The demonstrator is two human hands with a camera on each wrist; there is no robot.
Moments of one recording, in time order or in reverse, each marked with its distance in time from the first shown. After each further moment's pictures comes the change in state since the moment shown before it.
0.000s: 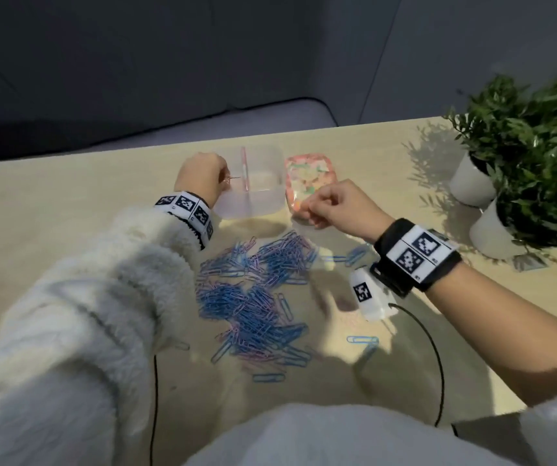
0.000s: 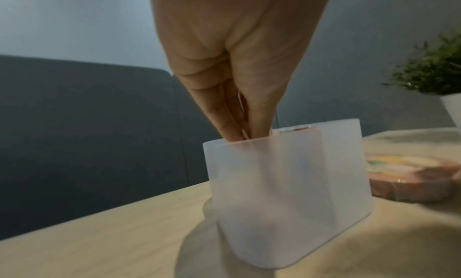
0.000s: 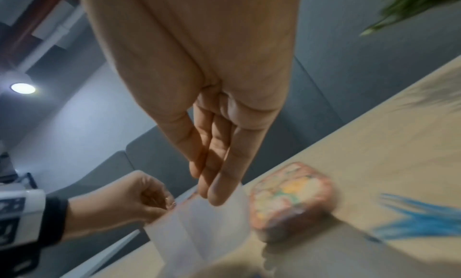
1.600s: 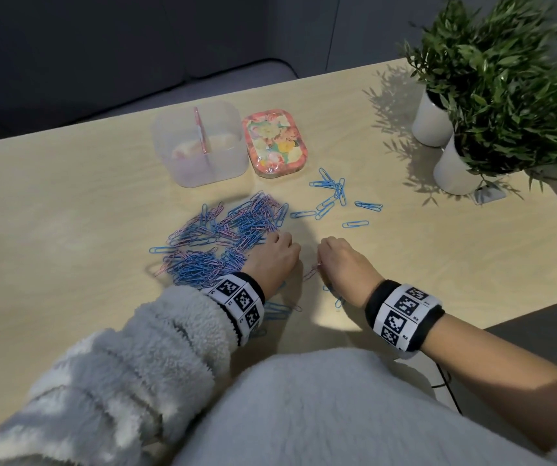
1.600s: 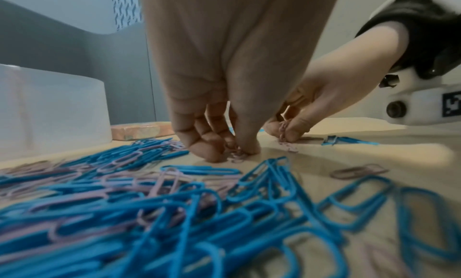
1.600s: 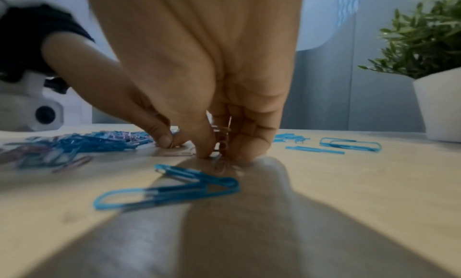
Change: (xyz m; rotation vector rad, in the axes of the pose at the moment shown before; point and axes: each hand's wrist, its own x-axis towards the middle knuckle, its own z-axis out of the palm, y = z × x) left_hand -0.148 0.109 0.111 0.301 -0.481 0.560; right_hand -0.120 0.111 0.032 -0.970 -0.073 -0.020
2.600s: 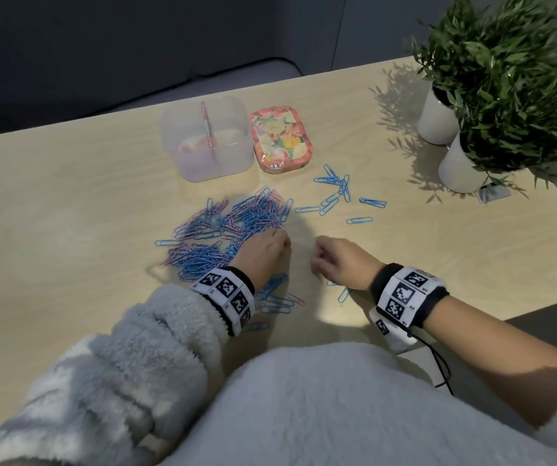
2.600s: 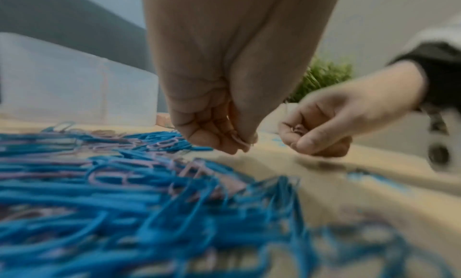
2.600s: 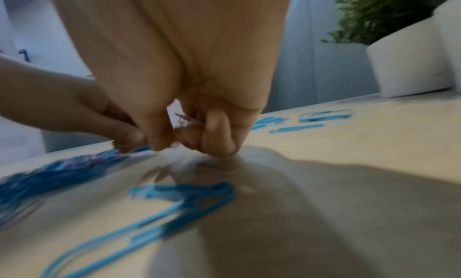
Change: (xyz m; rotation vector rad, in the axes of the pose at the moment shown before) left_hand -0.014 -0.017 -0.001 -0.350 0.142 -0.095; right_hand 0.016 0.013 0.007 0.434 -0.049 -0.045
